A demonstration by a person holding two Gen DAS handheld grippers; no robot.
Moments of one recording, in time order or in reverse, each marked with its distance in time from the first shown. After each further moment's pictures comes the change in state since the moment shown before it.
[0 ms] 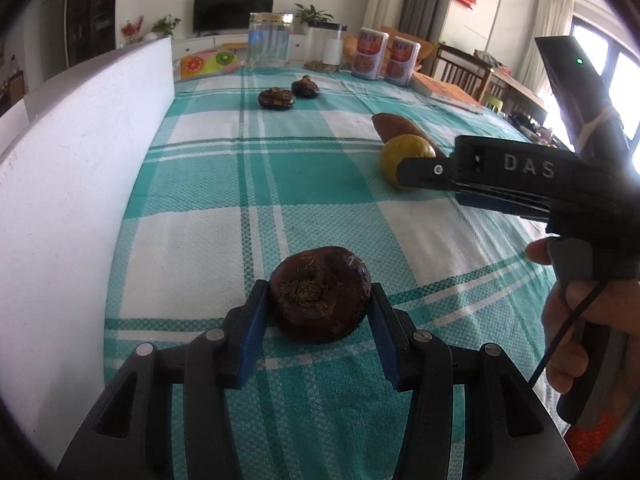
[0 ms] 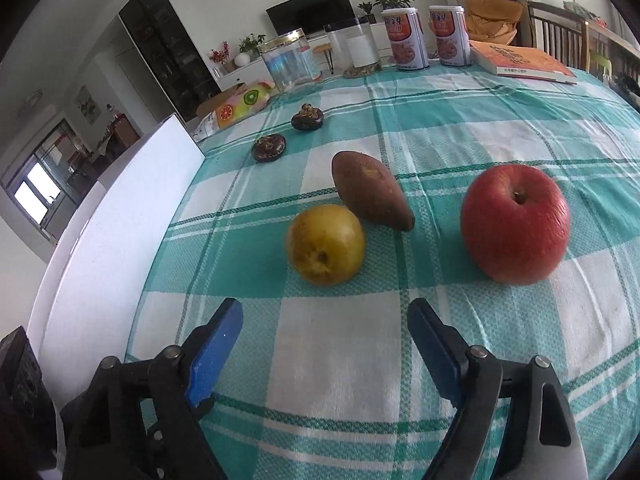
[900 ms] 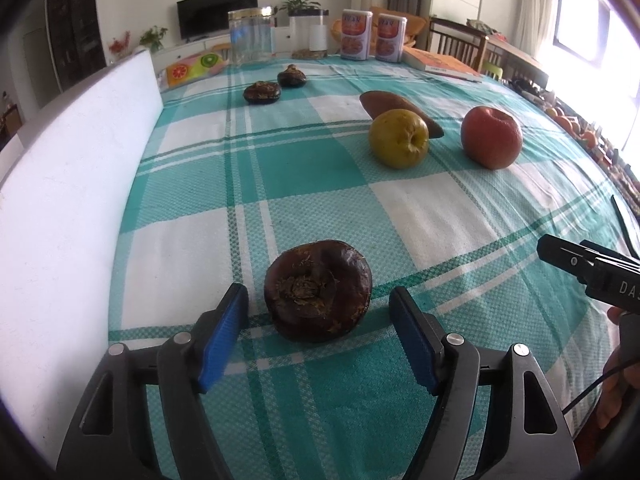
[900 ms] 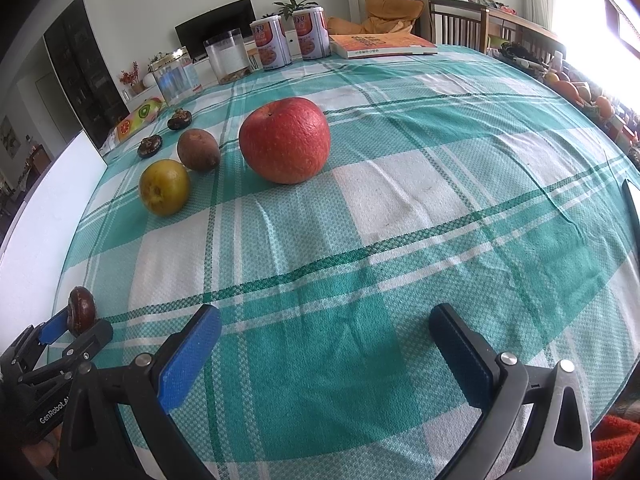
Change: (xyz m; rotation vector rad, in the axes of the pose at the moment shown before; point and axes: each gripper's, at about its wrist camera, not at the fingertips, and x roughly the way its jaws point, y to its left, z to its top) left arm 0.006 -0.016 0.000 0.107 0.043 0.063; right arm -0.078 -0.072 -0.087 0.156 -0.072 -0.305
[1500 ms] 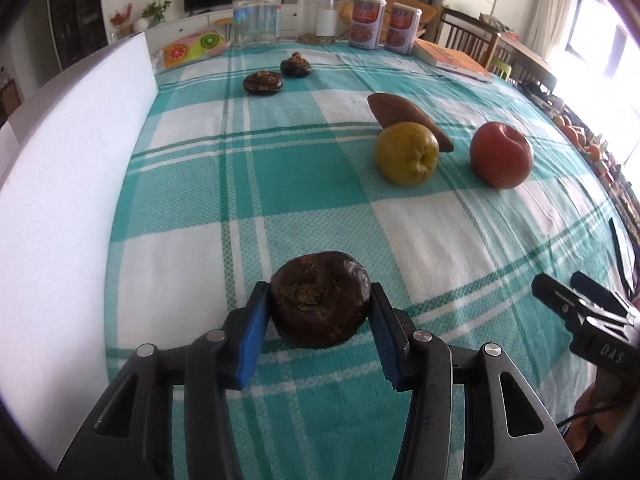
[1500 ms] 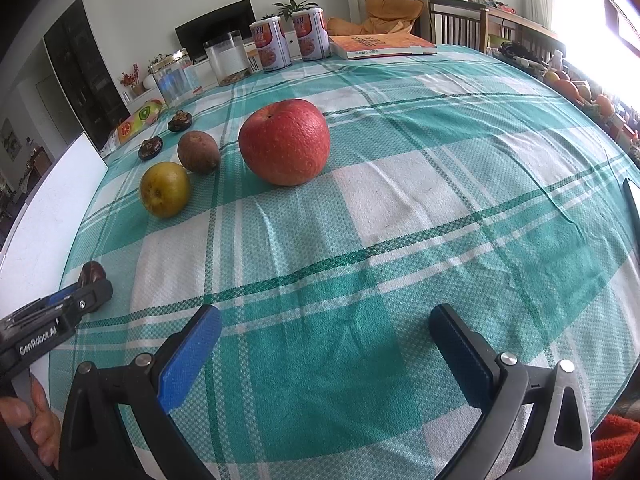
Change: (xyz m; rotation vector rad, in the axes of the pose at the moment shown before) left arm 0.004 0.001 0.017 -0.039 0.088 -0.009; right arm 0.000 0.002 0.000 -0.001 0.000 -0.003
